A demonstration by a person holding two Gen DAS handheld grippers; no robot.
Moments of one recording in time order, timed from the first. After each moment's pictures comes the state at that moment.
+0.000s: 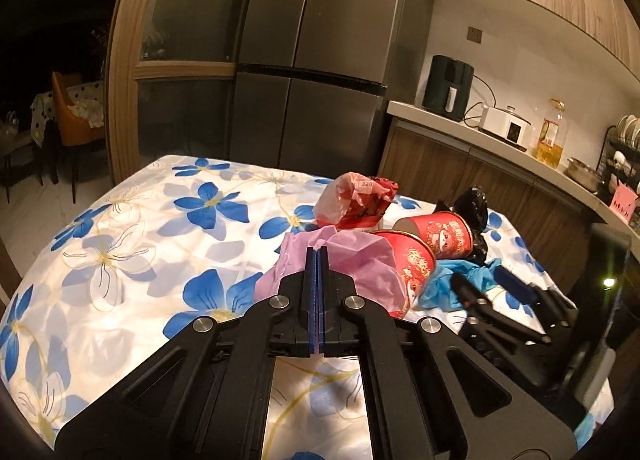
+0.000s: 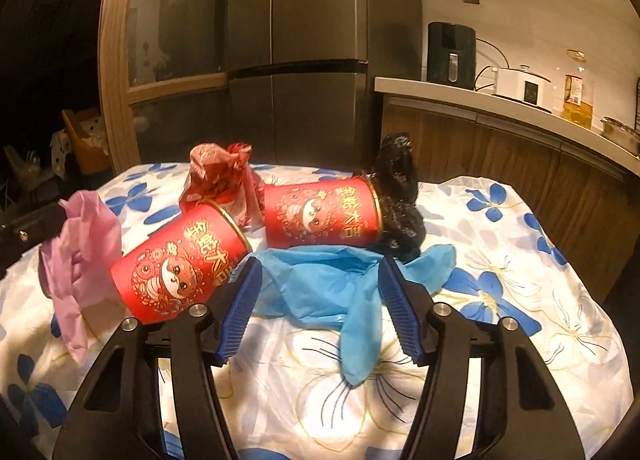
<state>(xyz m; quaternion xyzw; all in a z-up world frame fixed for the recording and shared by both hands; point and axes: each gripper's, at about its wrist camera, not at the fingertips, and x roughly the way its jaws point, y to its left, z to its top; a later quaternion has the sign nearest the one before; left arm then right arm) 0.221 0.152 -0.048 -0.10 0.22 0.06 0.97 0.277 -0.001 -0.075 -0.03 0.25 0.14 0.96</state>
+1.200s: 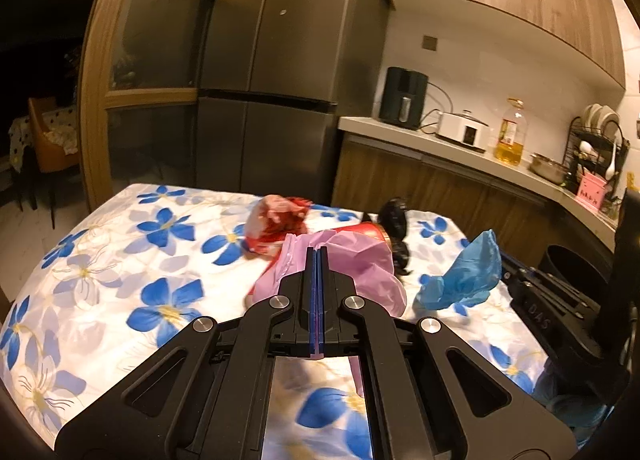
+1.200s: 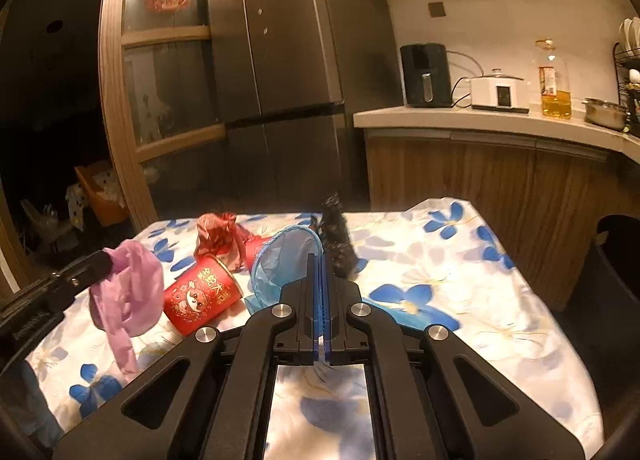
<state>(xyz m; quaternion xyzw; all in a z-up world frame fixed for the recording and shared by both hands) 0.186 0.083 -0.010 -0.08 0.19 0.00 0.98 0.221 -0.089 -0.012 0.05 0.20 0.15 0.97</state>
